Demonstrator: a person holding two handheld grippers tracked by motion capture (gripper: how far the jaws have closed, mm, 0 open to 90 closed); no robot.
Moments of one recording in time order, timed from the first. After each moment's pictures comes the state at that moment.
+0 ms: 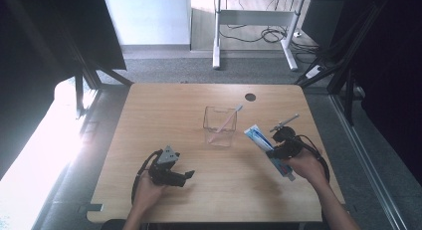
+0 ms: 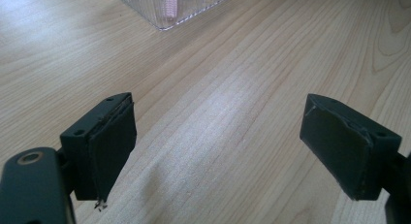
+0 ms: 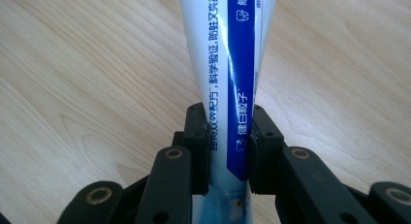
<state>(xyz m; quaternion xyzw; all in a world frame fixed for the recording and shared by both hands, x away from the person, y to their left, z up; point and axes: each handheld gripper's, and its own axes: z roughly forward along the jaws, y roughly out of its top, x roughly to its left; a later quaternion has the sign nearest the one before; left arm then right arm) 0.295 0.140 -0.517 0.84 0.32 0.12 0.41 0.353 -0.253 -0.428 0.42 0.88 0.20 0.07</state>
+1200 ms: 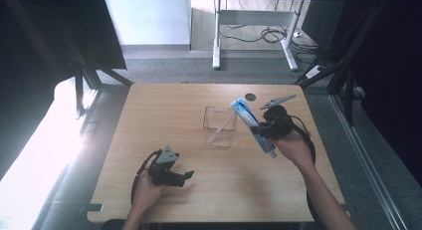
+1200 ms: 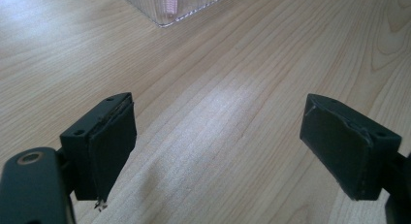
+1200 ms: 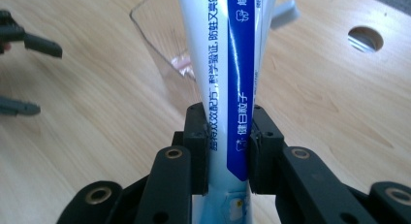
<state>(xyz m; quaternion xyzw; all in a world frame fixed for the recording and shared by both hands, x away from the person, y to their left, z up) 0.296 0.142 -0.518 0.84 0.32 0.12 0.41 0.374 -0.211 -0.373 0.38 0.86 0.32 0.13</state>
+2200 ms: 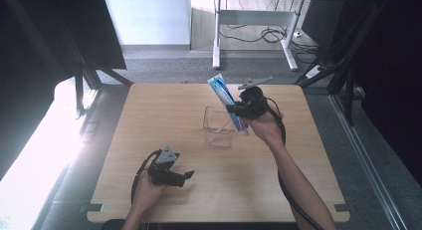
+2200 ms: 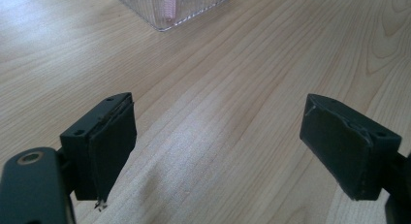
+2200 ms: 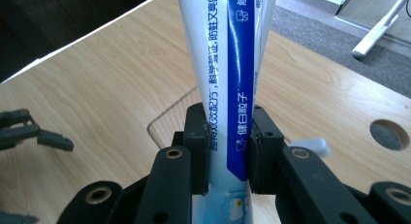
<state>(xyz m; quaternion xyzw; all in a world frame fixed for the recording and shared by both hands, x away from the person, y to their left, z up) 0.296 0.143 -0.517 0.84 0.32 0.12 0.42 0.423 -0.148 -0.362 0.36 0.83 0.41 0.14</state>
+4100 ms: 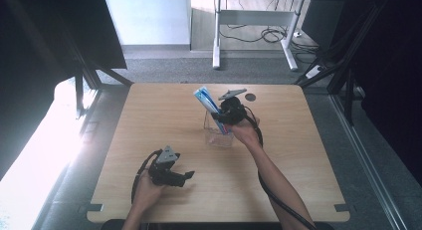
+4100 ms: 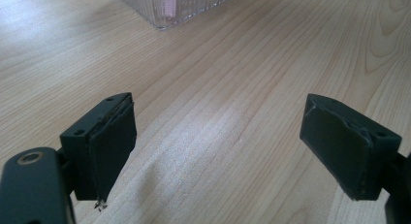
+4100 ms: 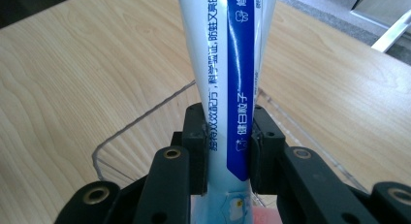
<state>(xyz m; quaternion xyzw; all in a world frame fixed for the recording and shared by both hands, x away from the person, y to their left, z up) 0.297 0.142 -0.519 0.84 0.32 0.11 0.42 0.458 -0.109 -0.444 0.33 0.85 0.39 0.14</state>
